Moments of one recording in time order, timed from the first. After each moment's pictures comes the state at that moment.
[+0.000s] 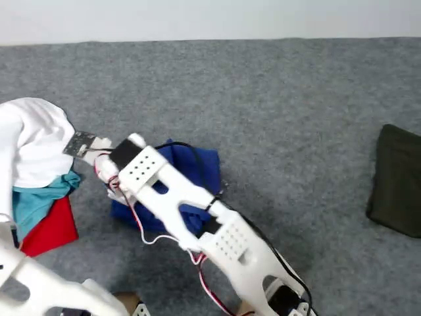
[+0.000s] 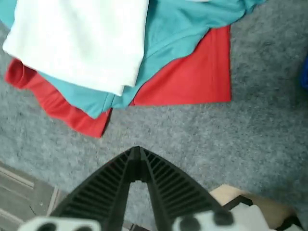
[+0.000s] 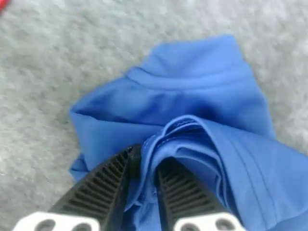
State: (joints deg) left arm -63.2 -43.6 28.1 99.2 -32.0; right arm -54.8 55.6 -59.0 91.6 14.5
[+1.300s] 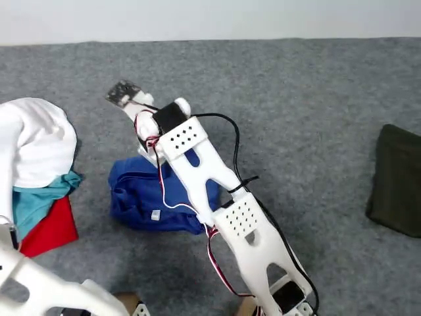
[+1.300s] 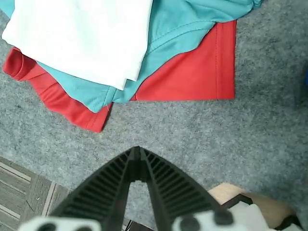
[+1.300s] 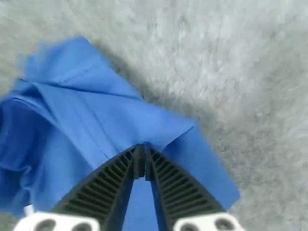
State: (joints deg) left arm -63.8 -43.6 28.4 98.9 -32.0; right arm -40.3 64.6 -81.5 100.2 14.6
